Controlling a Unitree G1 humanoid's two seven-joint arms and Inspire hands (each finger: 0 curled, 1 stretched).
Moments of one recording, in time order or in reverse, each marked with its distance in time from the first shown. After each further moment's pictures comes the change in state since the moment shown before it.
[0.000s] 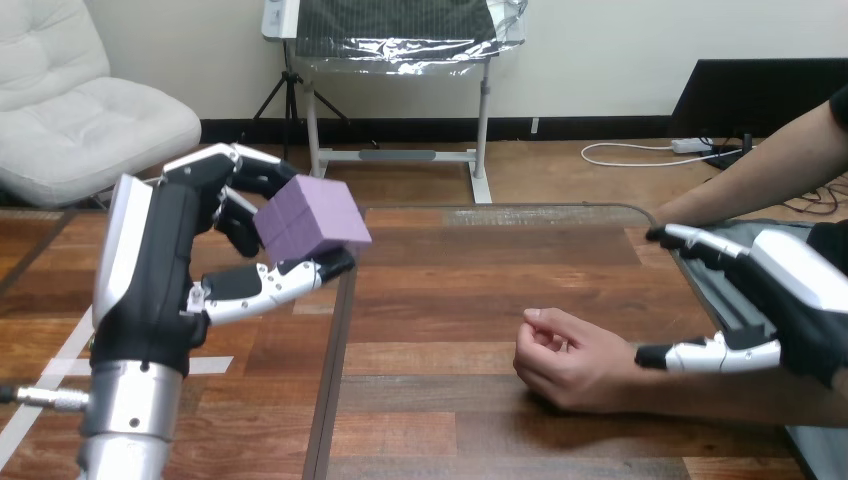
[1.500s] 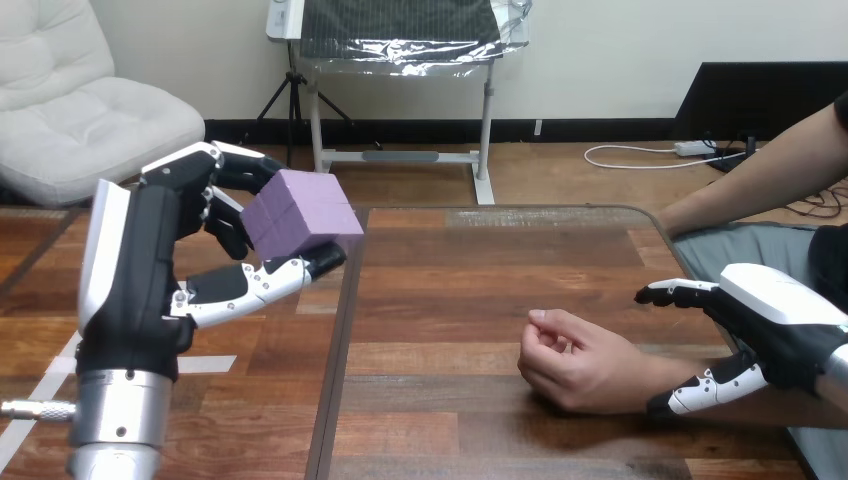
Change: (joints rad) left arm 0.023 -0.028 0.030 -0.027 -0.039 -0.031 -0.002; right arm -0.116 -0.056 0.162 0.156 -0.134 0.041 -0.001
